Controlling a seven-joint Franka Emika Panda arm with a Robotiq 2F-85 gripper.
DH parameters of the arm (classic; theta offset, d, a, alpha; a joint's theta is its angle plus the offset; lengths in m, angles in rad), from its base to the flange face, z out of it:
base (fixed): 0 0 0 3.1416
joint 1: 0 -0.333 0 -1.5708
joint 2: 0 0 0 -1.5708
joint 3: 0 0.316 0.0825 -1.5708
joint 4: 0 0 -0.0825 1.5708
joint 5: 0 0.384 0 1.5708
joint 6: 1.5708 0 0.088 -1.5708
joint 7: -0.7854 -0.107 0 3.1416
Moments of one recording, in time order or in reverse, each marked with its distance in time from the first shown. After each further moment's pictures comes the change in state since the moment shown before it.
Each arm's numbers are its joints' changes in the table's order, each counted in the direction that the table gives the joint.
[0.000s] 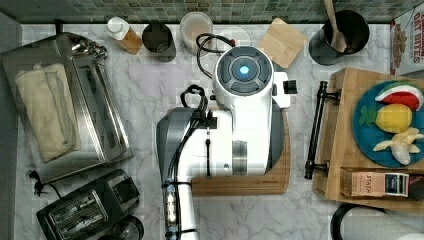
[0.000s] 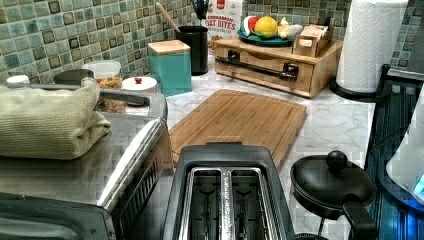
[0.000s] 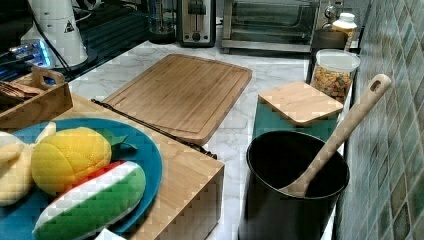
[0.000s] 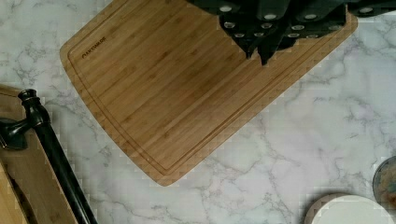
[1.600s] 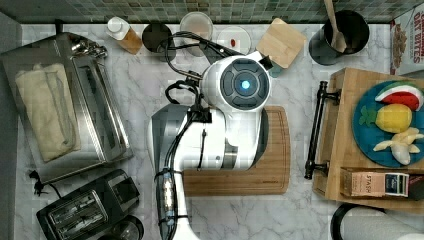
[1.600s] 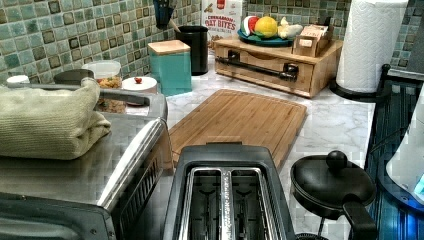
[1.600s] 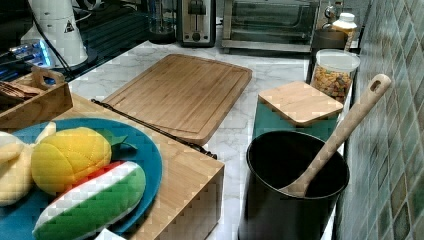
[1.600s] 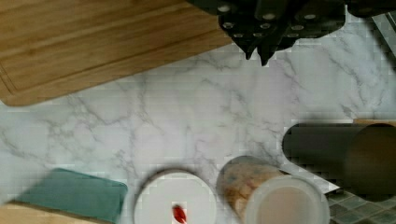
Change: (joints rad) arm -0.019 -0.030 0.025 0.070 0.231 0.323 0.438
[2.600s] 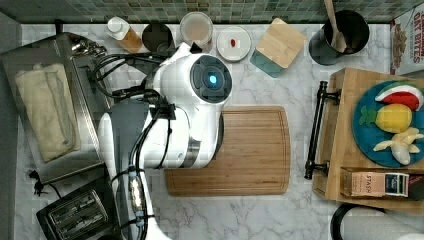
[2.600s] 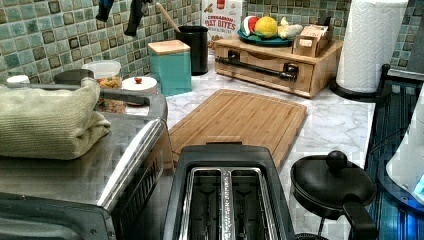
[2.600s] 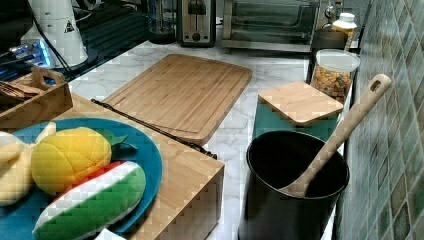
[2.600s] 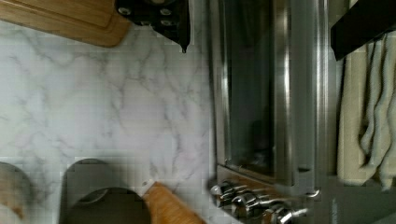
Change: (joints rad) arm -0.023 -0.036 0.125 -0.049 0.379 -0.098 0.539
